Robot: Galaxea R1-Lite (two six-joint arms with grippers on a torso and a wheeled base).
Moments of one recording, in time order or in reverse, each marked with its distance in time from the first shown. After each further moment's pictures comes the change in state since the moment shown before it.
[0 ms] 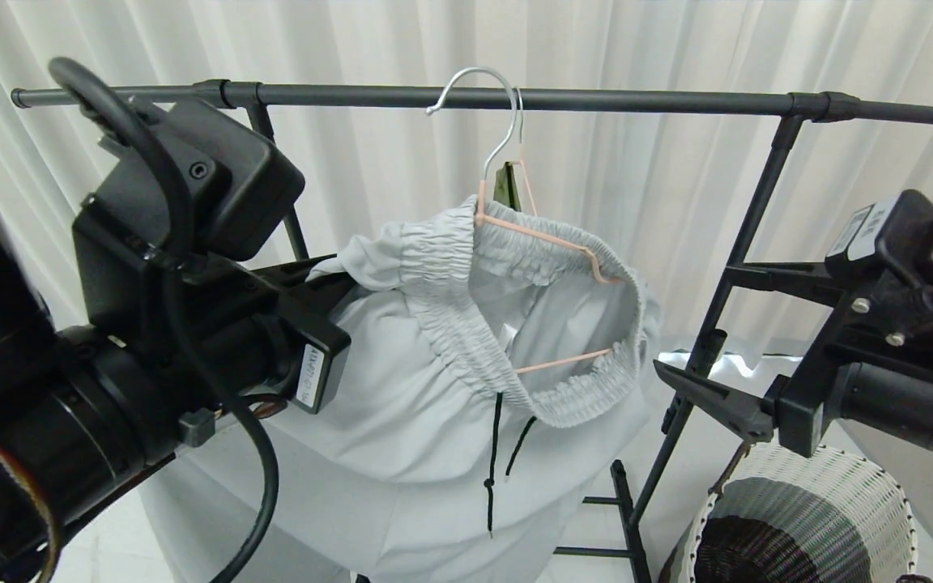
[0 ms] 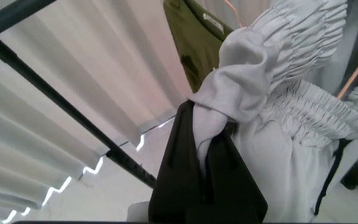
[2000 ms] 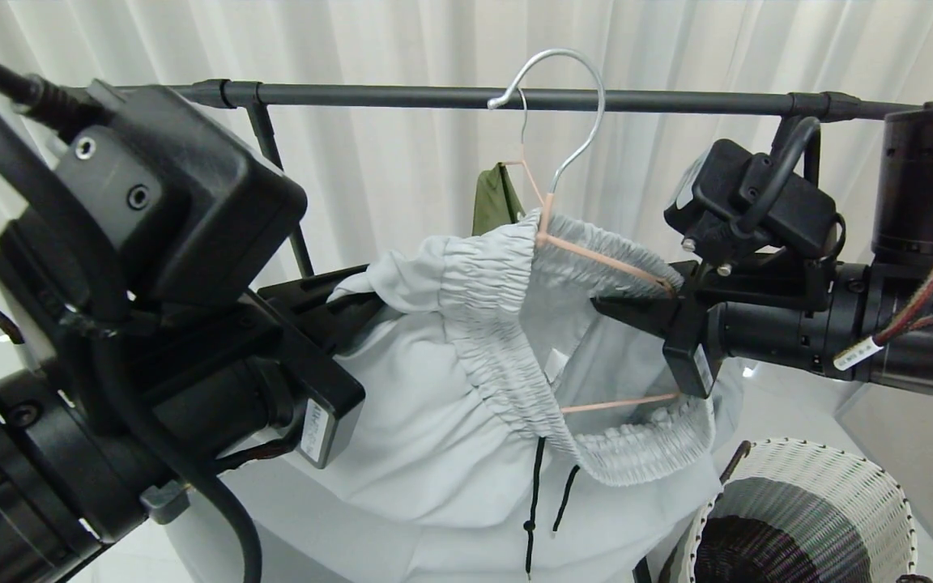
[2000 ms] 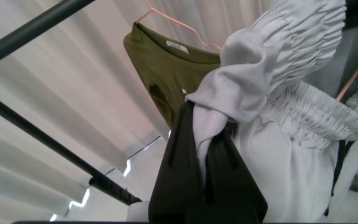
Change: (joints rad) left arm -0.135 -0.031 0.021 -0.033 -0.017 0.056; right arm 0.020 0.216 -0.327 0.210 0.128 -0.065
